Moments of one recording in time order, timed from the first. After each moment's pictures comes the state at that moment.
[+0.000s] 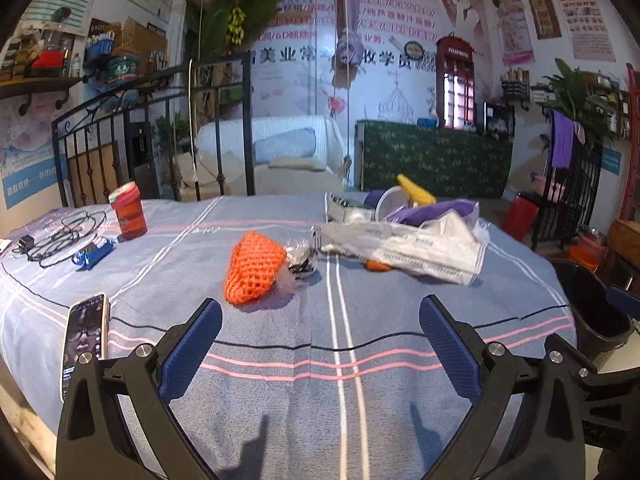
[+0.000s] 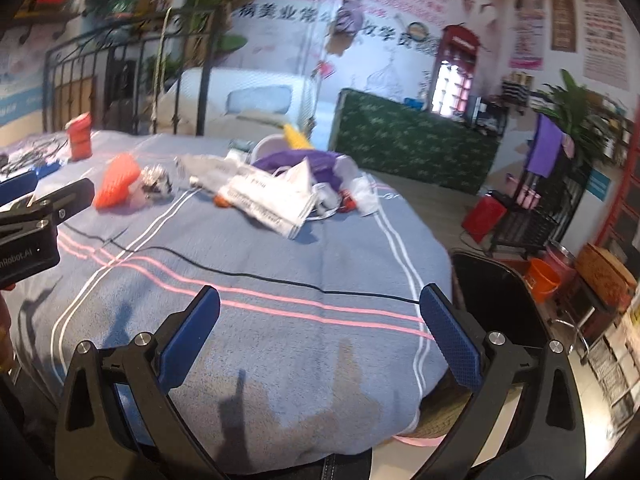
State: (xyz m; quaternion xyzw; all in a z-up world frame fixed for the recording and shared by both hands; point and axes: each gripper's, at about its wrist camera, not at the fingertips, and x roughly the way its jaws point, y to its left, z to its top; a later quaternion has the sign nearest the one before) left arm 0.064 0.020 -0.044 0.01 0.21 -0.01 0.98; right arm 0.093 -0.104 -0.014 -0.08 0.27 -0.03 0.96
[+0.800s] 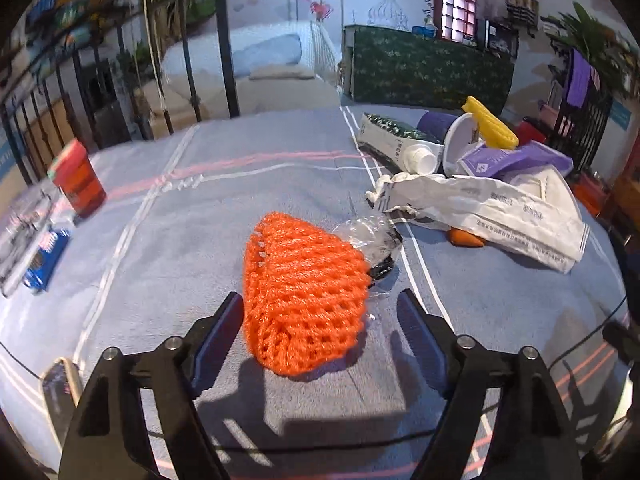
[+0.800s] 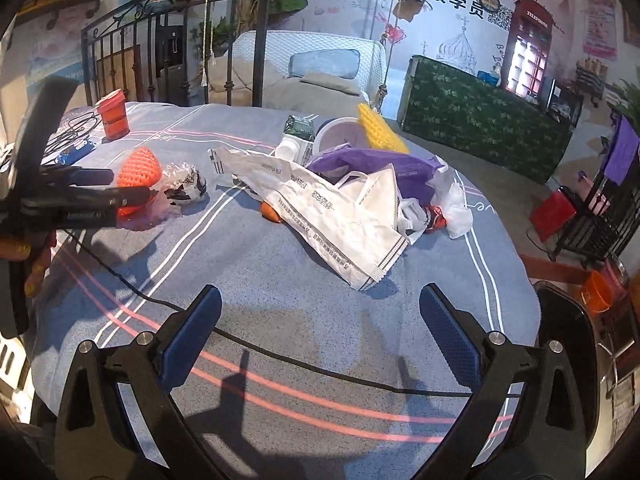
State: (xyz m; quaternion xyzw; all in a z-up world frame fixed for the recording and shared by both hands) left arm 0.208 0.094 -0.058 0.01 0.39 -0.05 0.92; right arm 0.202 -0.083 -0.010 -0.08 0.35 0.09 0.93
